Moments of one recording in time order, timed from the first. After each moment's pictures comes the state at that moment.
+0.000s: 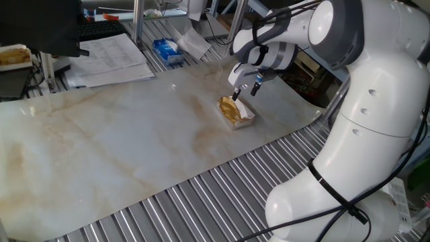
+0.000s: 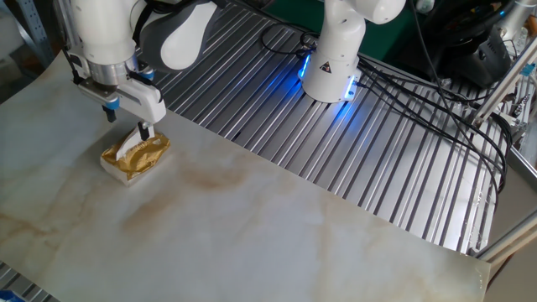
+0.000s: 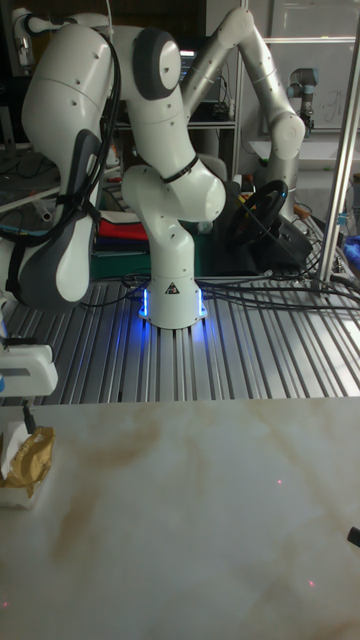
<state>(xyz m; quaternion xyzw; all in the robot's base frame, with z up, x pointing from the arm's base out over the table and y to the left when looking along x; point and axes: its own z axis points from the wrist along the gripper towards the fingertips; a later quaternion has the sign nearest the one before) 0.520 -0.277 0.153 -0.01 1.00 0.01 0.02</state>
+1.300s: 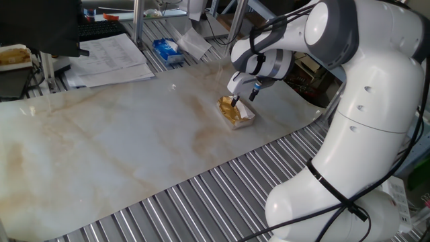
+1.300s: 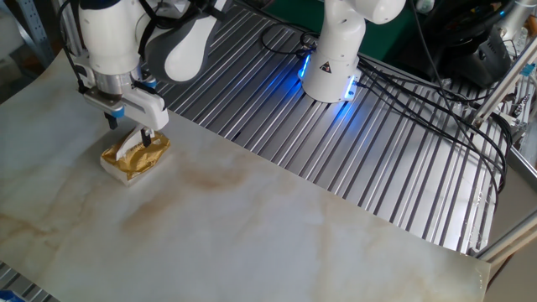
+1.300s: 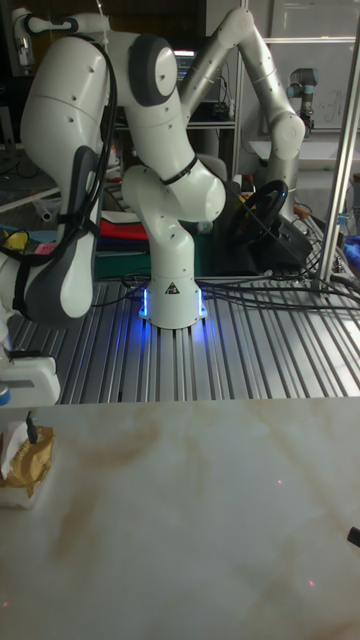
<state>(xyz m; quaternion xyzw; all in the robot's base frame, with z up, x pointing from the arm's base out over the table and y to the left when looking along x) 0.518 -0.278 0.126 -0.03 1.00 0.00 0.03</state>
